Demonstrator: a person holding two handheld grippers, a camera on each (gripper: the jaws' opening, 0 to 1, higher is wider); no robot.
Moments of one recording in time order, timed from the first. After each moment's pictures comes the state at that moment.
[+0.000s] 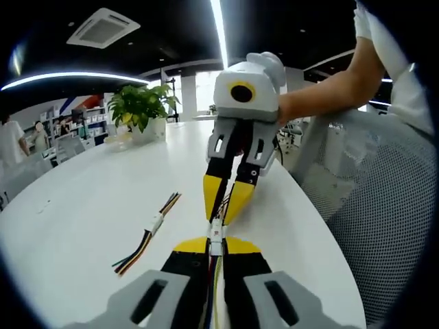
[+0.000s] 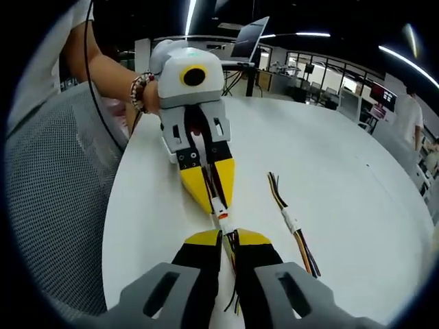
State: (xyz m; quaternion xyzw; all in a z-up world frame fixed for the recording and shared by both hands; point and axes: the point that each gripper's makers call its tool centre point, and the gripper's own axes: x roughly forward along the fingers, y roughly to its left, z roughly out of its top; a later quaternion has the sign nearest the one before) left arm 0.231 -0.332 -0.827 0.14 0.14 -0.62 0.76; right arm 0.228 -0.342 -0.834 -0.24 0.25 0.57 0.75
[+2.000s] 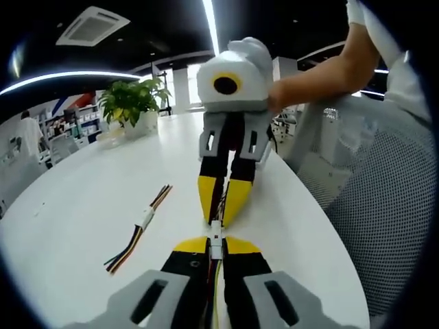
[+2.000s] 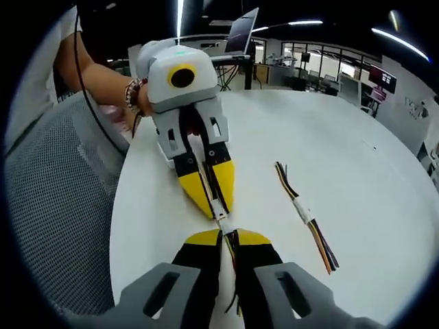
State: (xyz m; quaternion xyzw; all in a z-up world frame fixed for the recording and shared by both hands) left arm 0.222 -0.333 -0.838 0.17 0.15 -0.64 0.74; right arm 0.220 -0.338 -0.845 -0.20 0.29 0.58 0.74
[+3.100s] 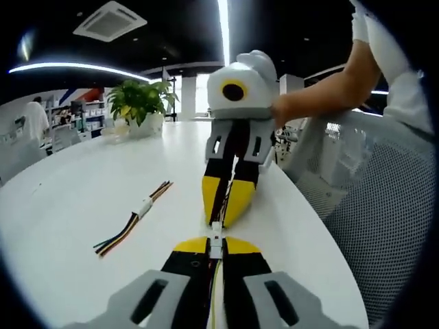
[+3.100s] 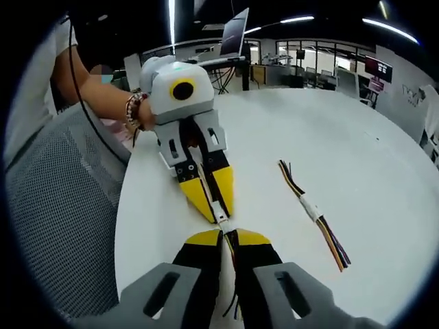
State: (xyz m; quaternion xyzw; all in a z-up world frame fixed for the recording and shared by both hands) left arm 0.218 -0.326 -0.845 0.10 0.15 -0.64 0.74; right arm 0.215 -0.332 -0.849 -0.17 0.30 0.58 0.74
